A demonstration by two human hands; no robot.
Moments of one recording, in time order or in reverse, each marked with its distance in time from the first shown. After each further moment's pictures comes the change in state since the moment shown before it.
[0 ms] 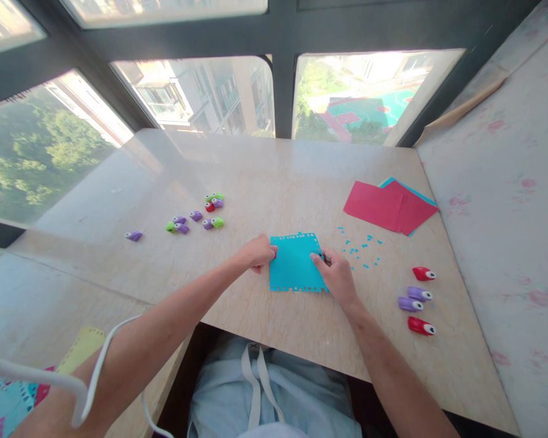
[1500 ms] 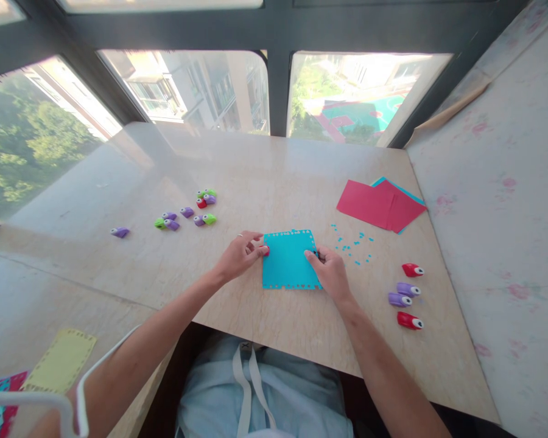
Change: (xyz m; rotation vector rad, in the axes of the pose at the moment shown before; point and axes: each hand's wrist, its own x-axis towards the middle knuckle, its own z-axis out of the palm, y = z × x) left_hand -0.009 -0.055 0.016 -0.235 0.431 0.623; right_hand -0.002 -0.005 -0.004 0.031 0.010 0.017
